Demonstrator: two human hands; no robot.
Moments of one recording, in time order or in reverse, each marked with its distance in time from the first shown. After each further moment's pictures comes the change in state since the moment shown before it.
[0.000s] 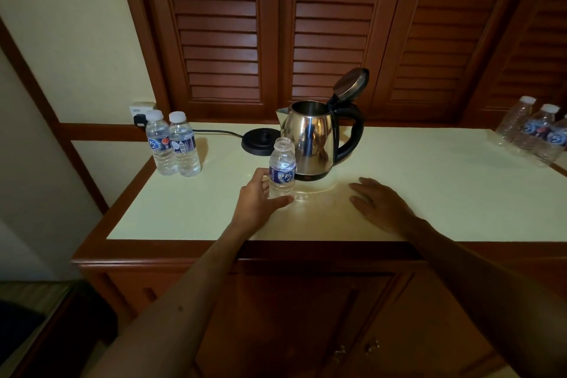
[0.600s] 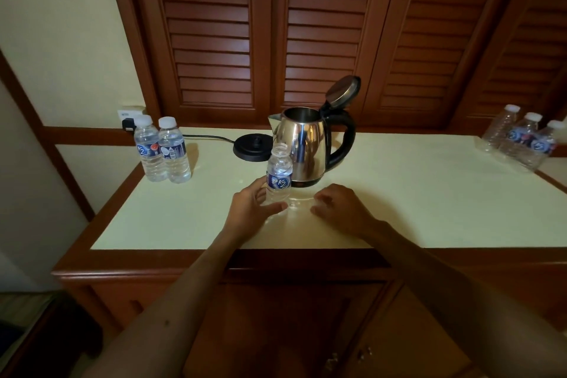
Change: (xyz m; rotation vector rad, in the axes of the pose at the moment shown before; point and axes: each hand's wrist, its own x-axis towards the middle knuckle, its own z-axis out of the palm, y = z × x) left_hand 0.002 -0.002 0.000 -0.005 -0.066 0.074; right_hand 0.009 -0.082 -0.006 0.166 0.019 -0.086
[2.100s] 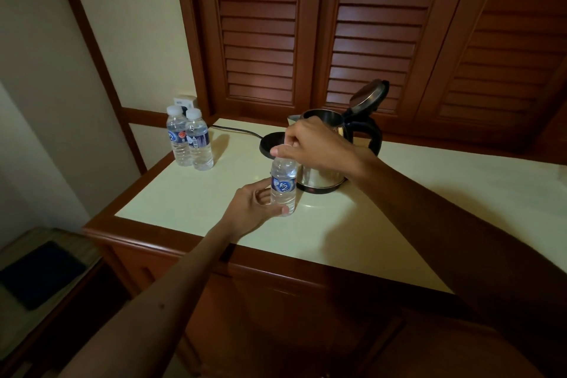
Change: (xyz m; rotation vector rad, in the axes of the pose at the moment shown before) left_hand -0.007 0.012 0.008 -0.200 0.035 -0.056; right_hand 0.075 -0.094 -0.091 -0.054 -0.113 -0.539
